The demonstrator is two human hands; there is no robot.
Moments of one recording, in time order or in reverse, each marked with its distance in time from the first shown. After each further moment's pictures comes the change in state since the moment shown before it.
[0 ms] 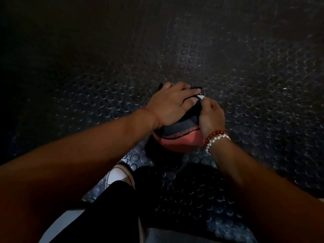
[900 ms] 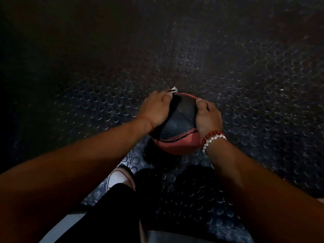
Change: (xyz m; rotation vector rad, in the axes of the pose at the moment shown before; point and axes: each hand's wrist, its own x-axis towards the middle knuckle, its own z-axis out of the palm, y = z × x) left_hand -0.005 -0.017 0.003 -0.354 0.019 -0.491; right_hand 0.003 0.000 0.003 -0.037 -0.011 0.026
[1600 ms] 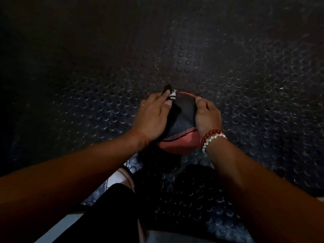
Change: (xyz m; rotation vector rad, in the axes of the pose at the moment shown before) left_hand -0.035 -0.009 0.003 0.077 0.124 0.173; right_hand 0.004 0.002 0.000 0.001 -0.002 -0.008
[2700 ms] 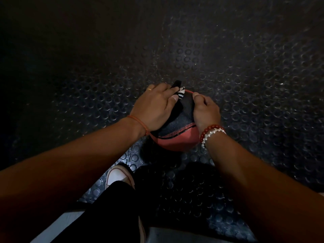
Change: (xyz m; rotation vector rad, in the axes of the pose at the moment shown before) left_hand 0.013 0.020 -0.020 0.315 -0.038 0.303; right_hand 0.000 -0.003 0.000 -0.015 -0.034 0.006
